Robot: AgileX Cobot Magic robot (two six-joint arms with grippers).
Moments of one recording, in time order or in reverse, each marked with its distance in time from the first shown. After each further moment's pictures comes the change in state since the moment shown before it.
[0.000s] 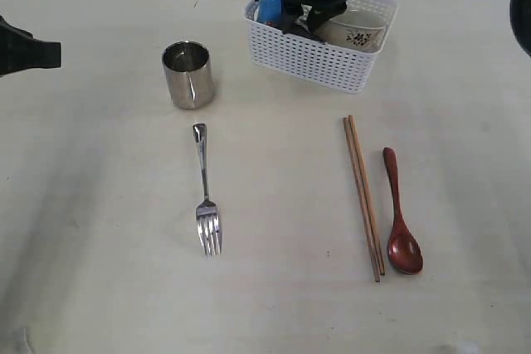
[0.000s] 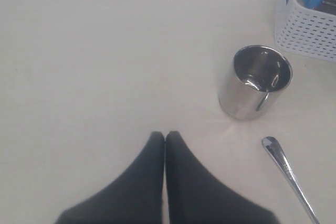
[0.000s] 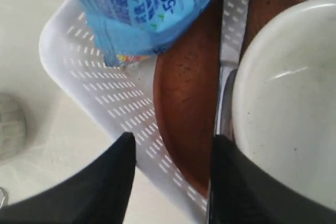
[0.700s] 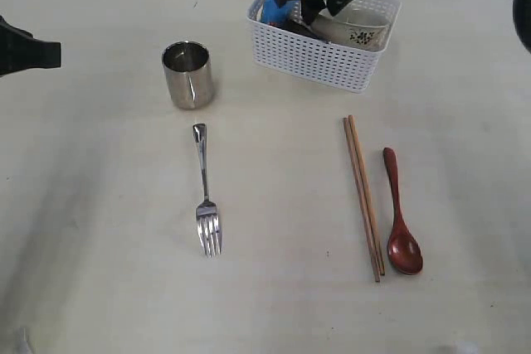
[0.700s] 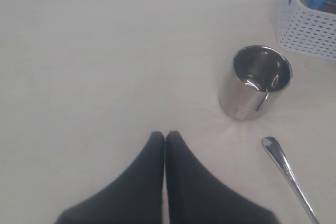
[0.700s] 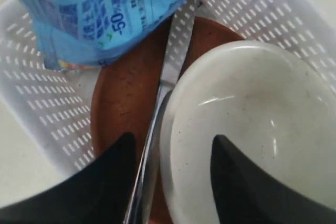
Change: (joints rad) left arm 0.000 0.000 0.000 0.000 0.000 0.000; right arm -0.002 -0.002 -0.012 -0.162 -0.029 -0.142
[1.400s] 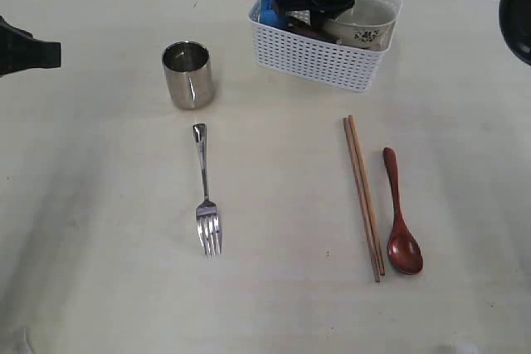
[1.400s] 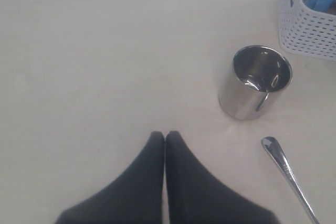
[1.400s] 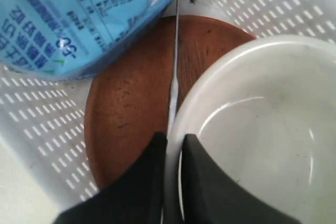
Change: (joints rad) left arm 0.000 0.000 0.000 0.000 0.000 0.000; right arm 0.000 0.036 -0.005 0.008 0.011 -0.003
